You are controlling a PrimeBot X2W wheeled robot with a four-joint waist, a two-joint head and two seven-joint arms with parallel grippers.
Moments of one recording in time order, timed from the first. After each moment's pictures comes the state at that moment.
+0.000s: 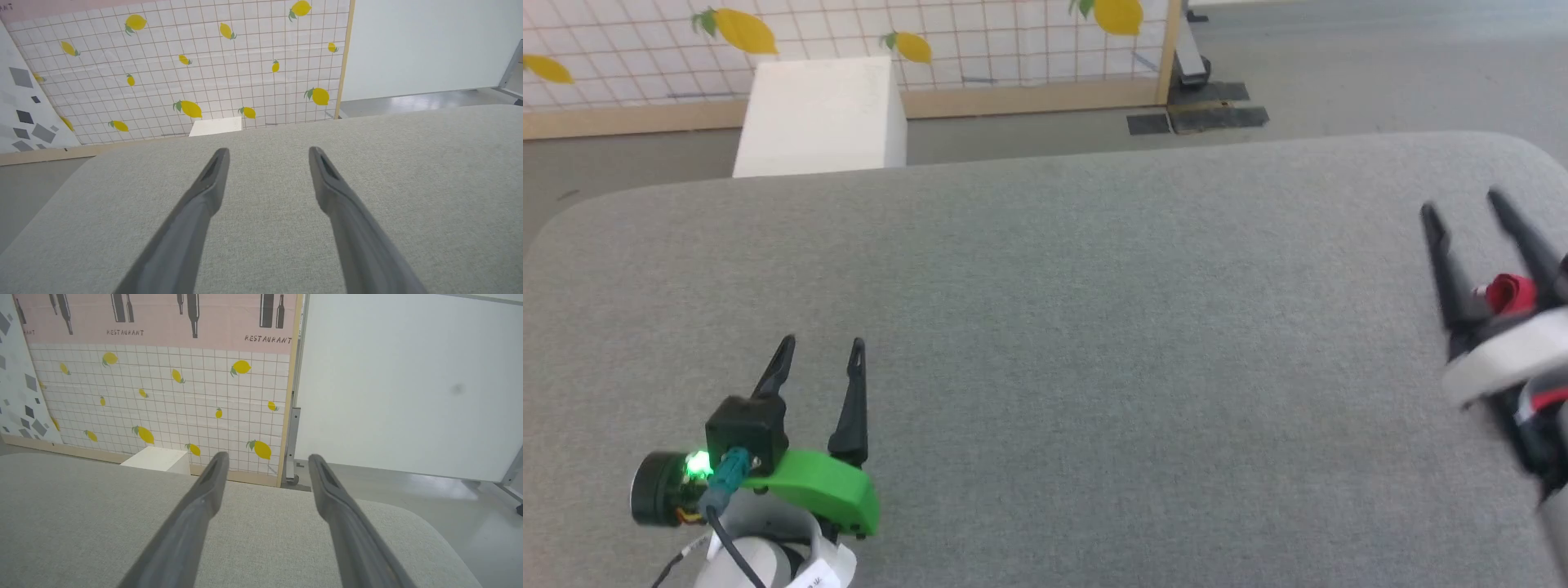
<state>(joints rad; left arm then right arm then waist) -0.10 0.37 -0.34 -0.01 -0.36 0.22 -0.11 -0.39 -0.47 0.16 0.37 0.43 0.13 -0.22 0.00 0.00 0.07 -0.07</state>
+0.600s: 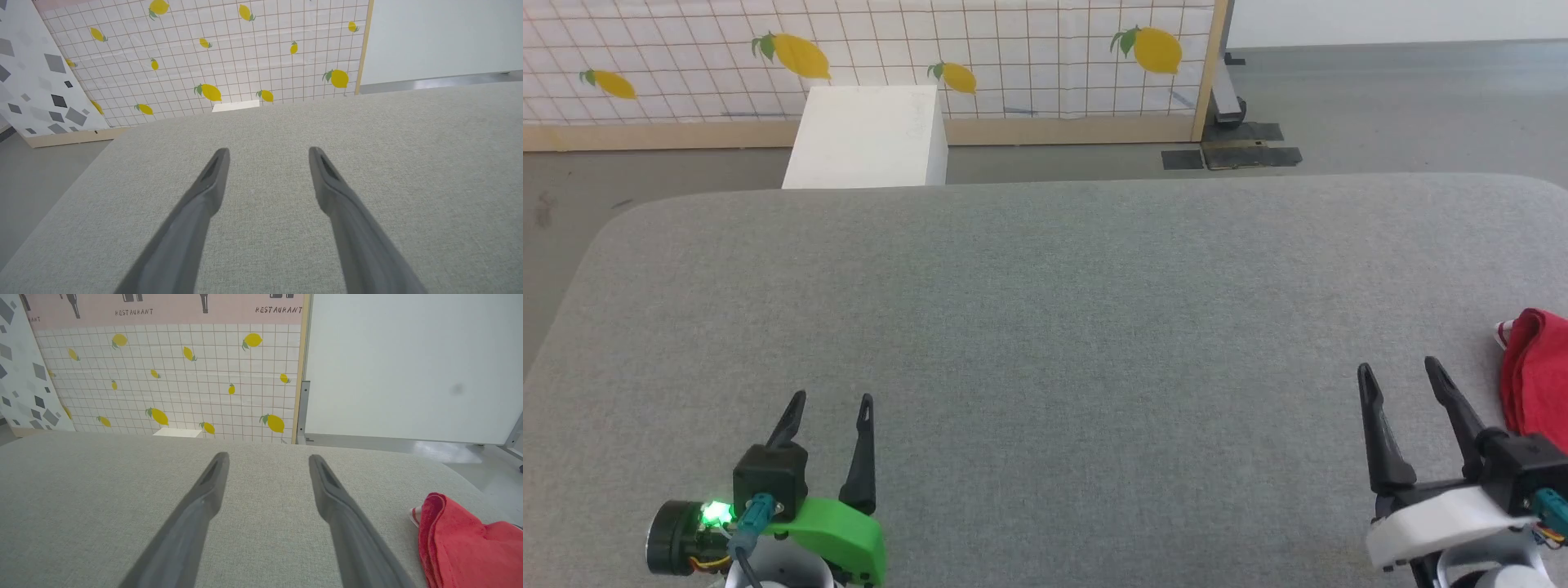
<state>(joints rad) -0.03 0.37 -0.37 0.04 -0.34 0.25 -0.15 0.03 -0.12 -0.07 0.09 0.10 0.13 -0.19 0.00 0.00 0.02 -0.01</state>
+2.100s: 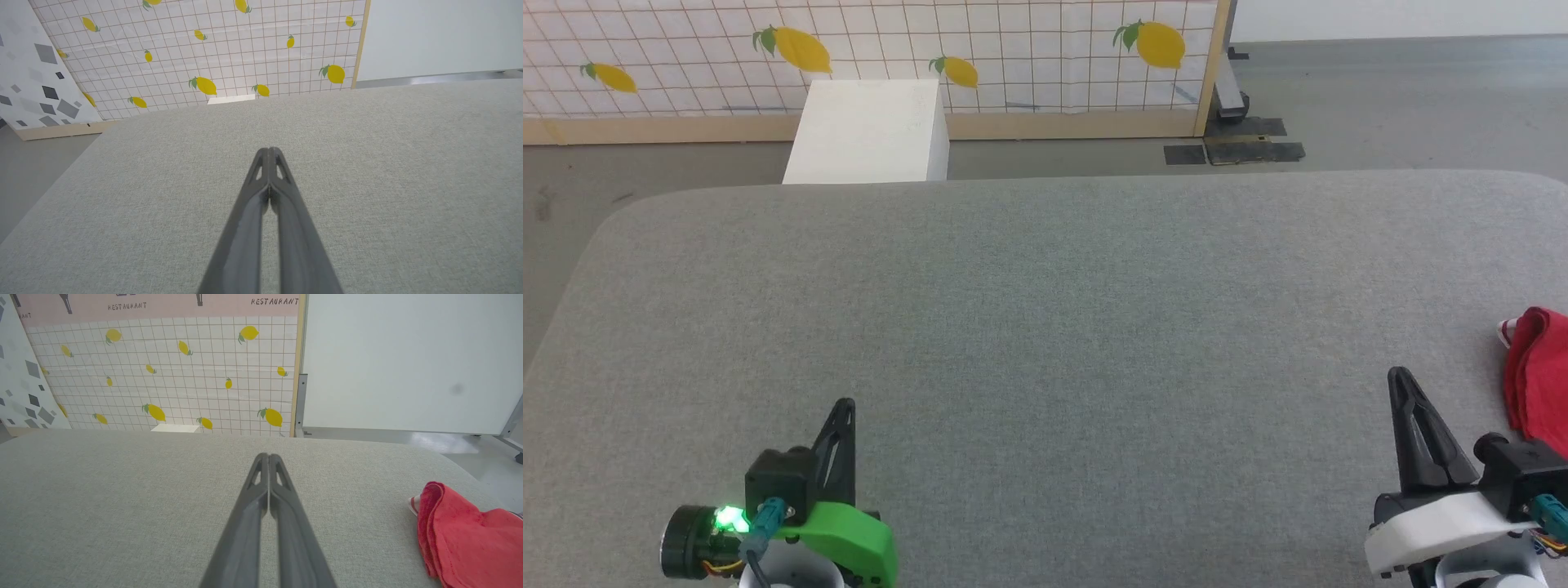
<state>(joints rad) -0.03 0.35 -0.38 0.07 -0.34 0.24 -0.16 0.06 -0.08 -0.09 0.04 0.07 0.13 -0.16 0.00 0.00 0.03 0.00</state>
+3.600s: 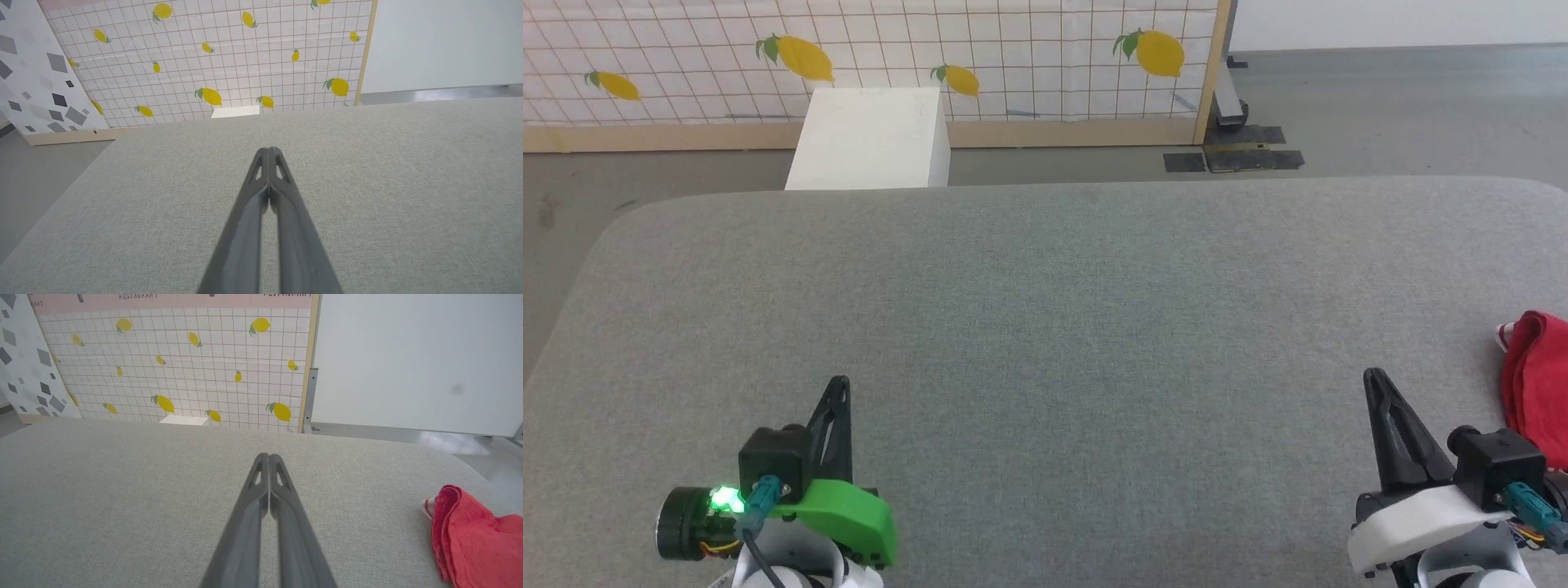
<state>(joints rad) -0.03 0.24 -0.24 0.05 -0.22 0.15 -0.10 0.05 -0.07 -0.06 0.03 0.05 0.13 -0.10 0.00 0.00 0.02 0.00</state>
